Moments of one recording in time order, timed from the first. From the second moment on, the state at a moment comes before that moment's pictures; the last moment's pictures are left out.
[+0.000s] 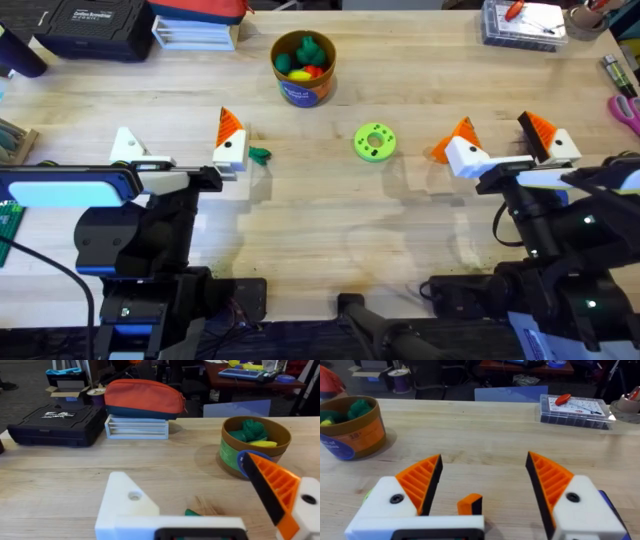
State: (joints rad) left arm 0.00 0.00 0.01 -0.02 0.00 -0.01; right arm 0.00 0.00 0.01 -0.10 -0.03 0.00
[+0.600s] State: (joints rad) left arm 0.00 0.18 0.31 -0.28 0.00 -0.01; right arm 0.00 0.09 0.23 -0.33 -0.03 -0.04
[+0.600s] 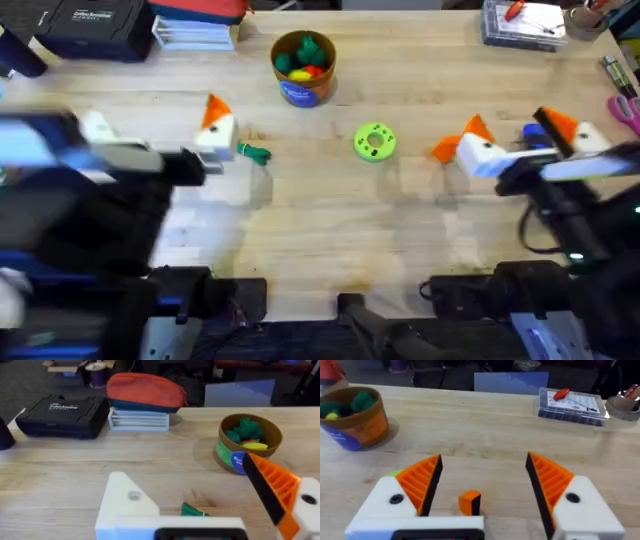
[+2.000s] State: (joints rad) left arm -0.42 1.04 1.07 -0.60 0.48 0.13; right arm 0.00 0.48 0.74 -0.79 -0.03 -0.05
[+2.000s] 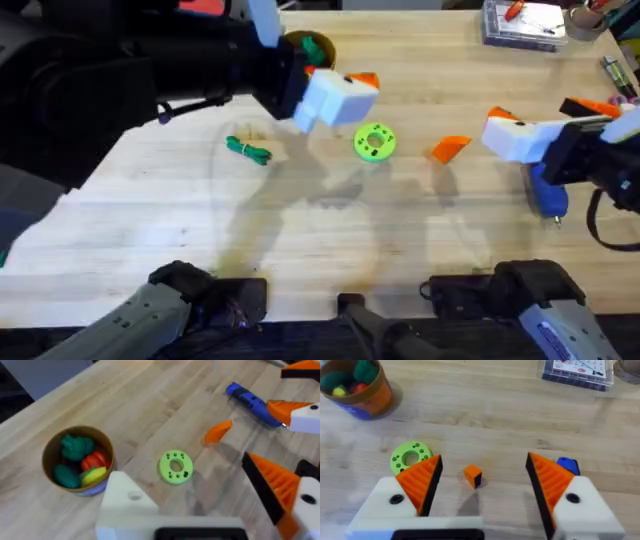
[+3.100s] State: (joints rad) left arm -0.55 0.06 0.01 0.09 0.42 0.11; right arm 0.00 0.48 0.74 -0.79 -0.03 -0.05
